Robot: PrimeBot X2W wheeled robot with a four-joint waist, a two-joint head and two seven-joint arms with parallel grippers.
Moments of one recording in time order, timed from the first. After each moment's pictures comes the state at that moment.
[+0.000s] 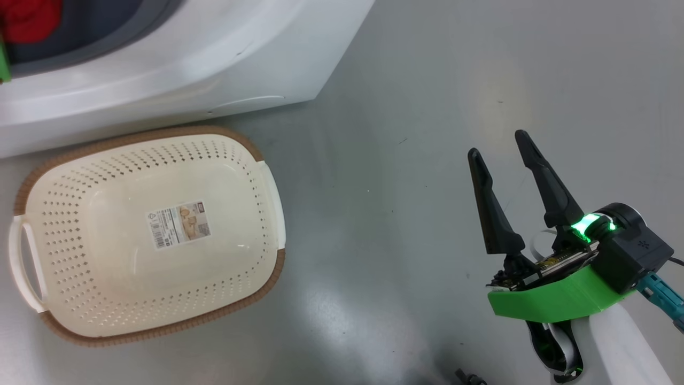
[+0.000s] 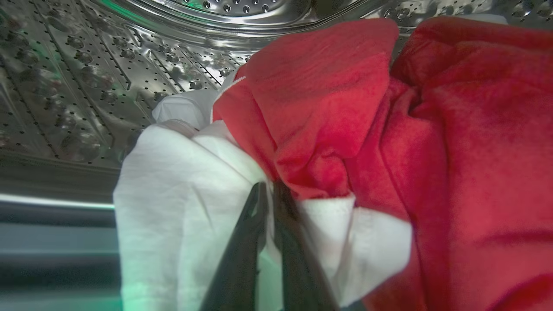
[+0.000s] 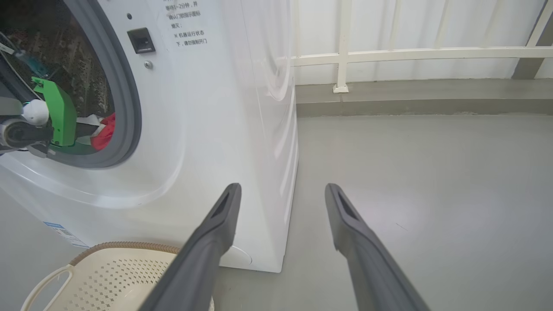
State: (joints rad) left arm -1.42 0.36 -0.34 1.26 -0.21 0.11 0.10; right arm -0.24 -0.04 0.14 -0.05 0.31 0.12 -0.26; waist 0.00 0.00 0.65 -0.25
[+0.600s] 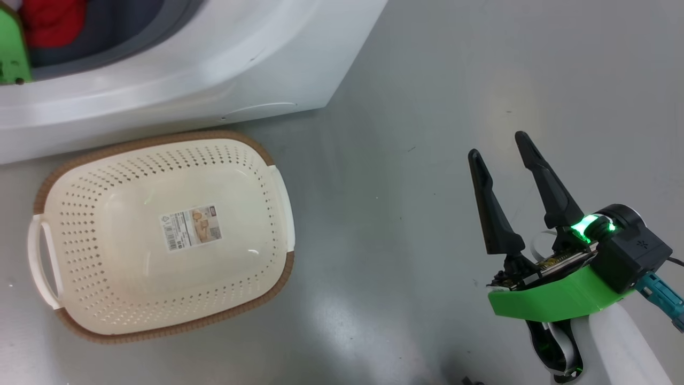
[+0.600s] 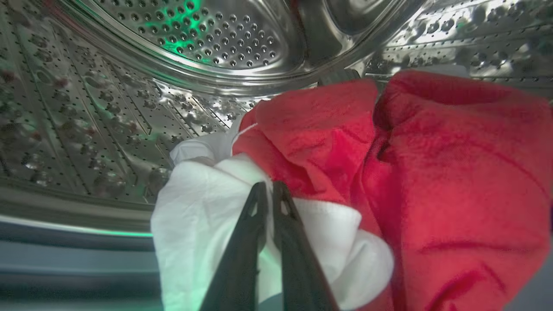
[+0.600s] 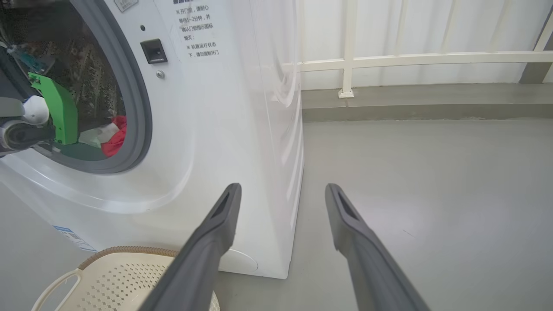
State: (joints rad) left arm -1.39 0.35 -0.37 1.21 -0.22 0.11 -0.03; right arm -0.23 -0.04 0.14 -0.04 0.30 0.12 -0.26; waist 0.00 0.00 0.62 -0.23
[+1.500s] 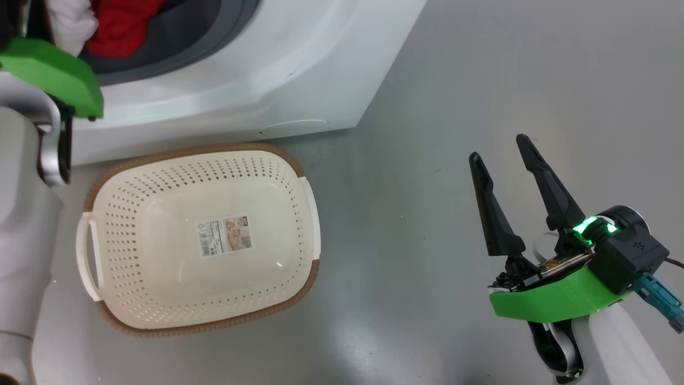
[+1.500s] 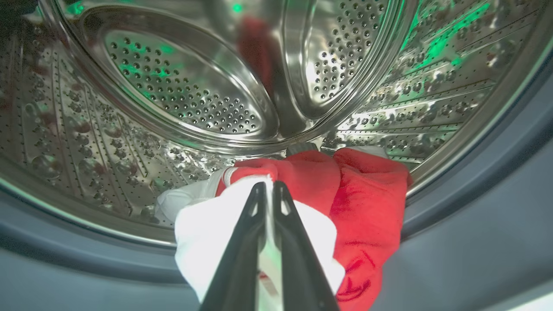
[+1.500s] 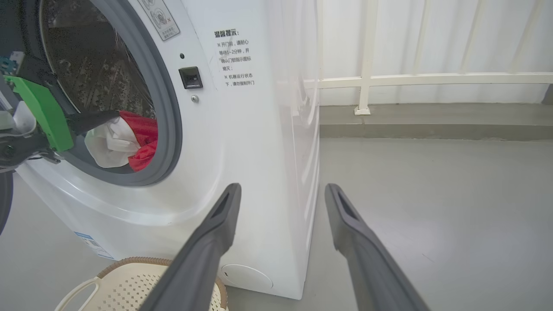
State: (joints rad) left arm -1.16 0.32 -0.34 0.92 -0.34 0.10 -0.20; right arm -0.23 -0.05 0.14 -0.03 0.28 0.12 -0.26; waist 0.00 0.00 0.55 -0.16
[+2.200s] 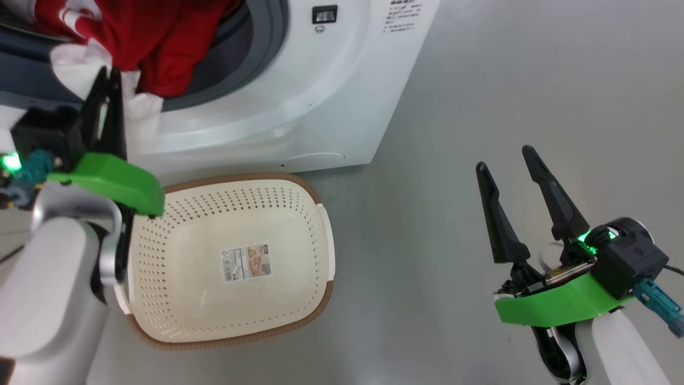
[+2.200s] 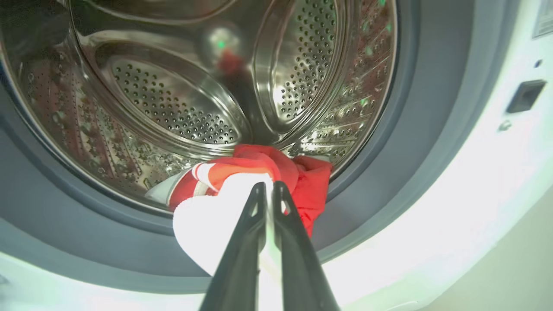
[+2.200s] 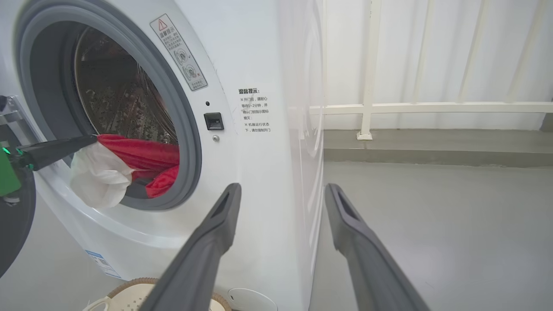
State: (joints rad) left arm -0.76 0.37 -0.34 0.41 -0.40 0.18 -0.11; right arm -0.21 -0.05 0.12 -0.01 0.28 0.12 -0.26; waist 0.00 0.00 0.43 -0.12
